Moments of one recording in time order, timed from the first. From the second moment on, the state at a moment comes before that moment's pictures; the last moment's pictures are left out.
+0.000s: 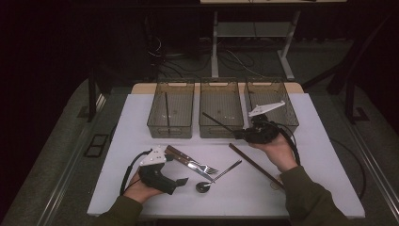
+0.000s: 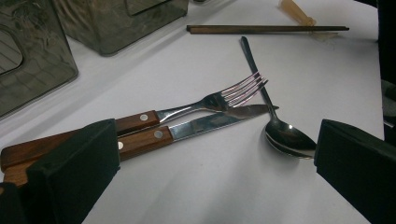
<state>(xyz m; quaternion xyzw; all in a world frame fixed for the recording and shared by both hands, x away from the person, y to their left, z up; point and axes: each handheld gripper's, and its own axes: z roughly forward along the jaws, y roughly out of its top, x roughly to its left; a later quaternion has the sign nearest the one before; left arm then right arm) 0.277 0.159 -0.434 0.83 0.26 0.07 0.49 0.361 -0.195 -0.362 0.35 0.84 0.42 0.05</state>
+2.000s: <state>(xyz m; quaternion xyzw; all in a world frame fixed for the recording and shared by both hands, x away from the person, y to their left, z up) 0.275 0.155 -0.431 0.83 0.25 0.07 0.49 0.497 -0.012 -0.349 0.41 0.84 0.34 0.07</state>
